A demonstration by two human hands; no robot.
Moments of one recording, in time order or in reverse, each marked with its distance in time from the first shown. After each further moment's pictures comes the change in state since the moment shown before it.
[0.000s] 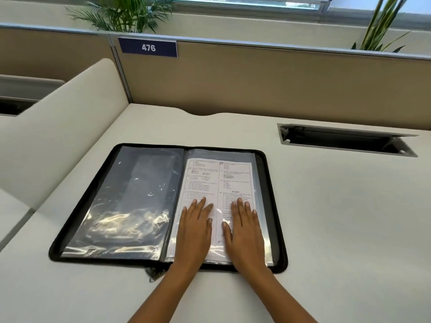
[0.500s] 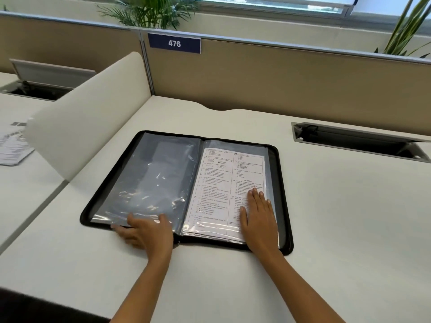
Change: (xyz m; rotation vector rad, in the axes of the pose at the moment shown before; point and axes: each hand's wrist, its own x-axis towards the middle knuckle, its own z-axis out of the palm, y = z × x) left_hand -0.048 -0.042 -0.060 -0.445 0.493 -1.076; right_hand -0.005 0.011 -0.009 -0.006 0.063 -0.040
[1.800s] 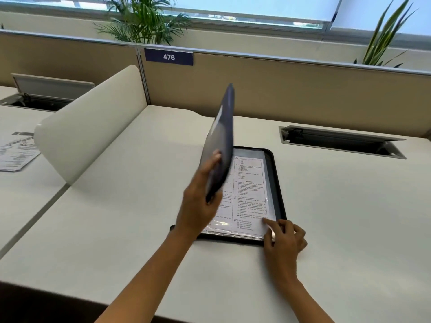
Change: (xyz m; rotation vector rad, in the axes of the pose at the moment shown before) left_hand -0.062 0.072 -0.010 -0.354 -0.559 1.282; right_hand -0.079 0.030 -0.032 0.079 0.348 0.256
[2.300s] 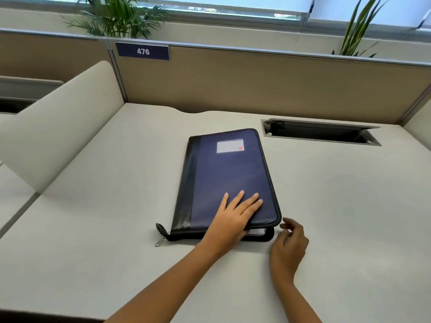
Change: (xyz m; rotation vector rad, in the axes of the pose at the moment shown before) left_hand -0.045 -0.014 0.107 0.504 -0.729 0.127; right_hand 0.002 0.019 -0.021 0.402 0.220 0.449
